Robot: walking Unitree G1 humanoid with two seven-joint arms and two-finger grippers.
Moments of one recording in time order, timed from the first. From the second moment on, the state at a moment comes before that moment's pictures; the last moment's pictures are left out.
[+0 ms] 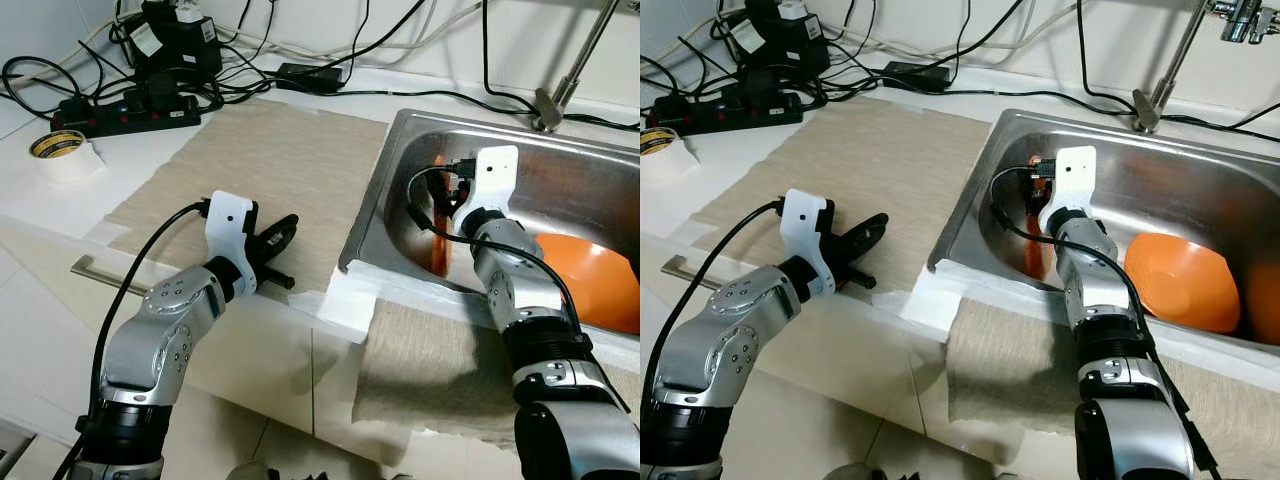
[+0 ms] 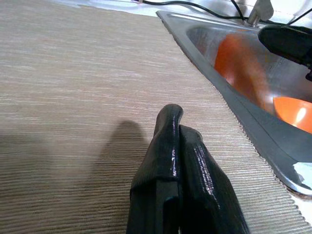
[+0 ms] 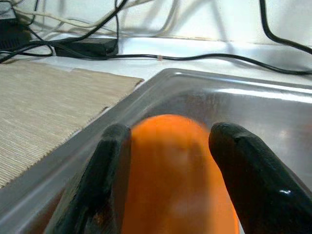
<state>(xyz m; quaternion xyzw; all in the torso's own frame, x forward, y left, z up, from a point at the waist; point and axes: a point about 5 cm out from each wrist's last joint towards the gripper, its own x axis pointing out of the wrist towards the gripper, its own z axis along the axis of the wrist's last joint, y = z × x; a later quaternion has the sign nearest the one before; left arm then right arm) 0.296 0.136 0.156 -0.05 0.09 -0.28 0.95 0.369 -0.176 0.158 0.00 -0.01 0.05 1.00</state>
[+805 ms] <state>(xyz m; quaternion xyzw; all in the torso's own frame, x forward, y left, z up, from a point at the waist) 0.306 0.136 0.157 -0.05 0.08 -0.27 0.96 0.365 -0.135 0.177 0.01 -0.06 0.12 0.99</state>
